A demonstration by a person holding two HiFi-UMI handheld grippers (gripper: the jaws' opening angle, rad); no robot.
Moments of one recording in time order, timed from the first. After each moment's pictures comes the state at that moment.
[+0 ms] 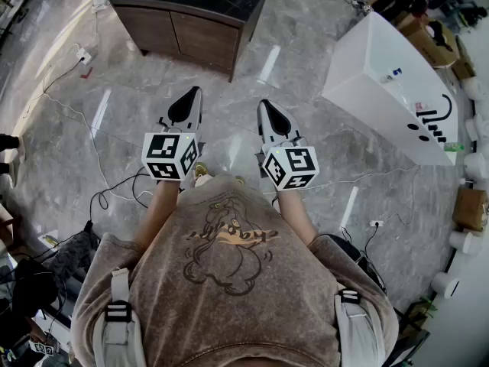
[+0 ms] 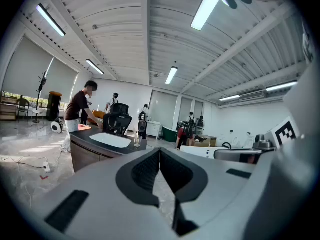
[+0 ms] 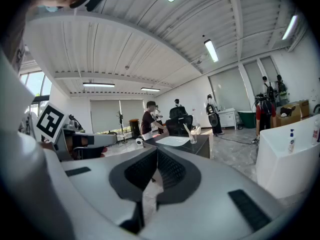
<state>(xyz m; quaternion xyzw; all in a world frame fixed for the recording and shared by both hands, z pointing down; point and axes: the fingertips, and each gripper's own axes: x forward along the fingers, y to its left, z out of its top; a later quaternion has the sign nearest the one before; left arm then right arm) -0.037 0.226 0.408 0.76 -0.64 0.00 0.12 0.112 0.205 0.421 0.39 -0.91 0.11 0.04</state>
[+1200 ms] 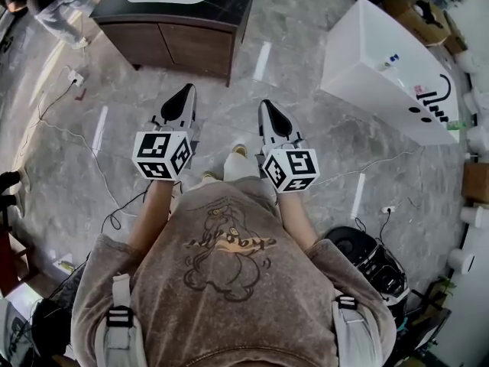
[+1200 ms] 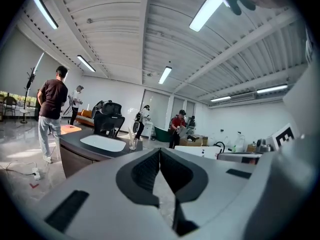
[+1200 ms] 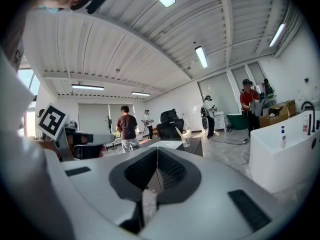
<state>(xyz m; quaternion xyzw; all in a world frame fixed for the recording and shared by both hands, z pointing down) -0.076 0.181 0.406 0.80 -0.59 0.00 0.12 0.088 0.180 0.427 0.45 -0.89 0.11 0.01</state>
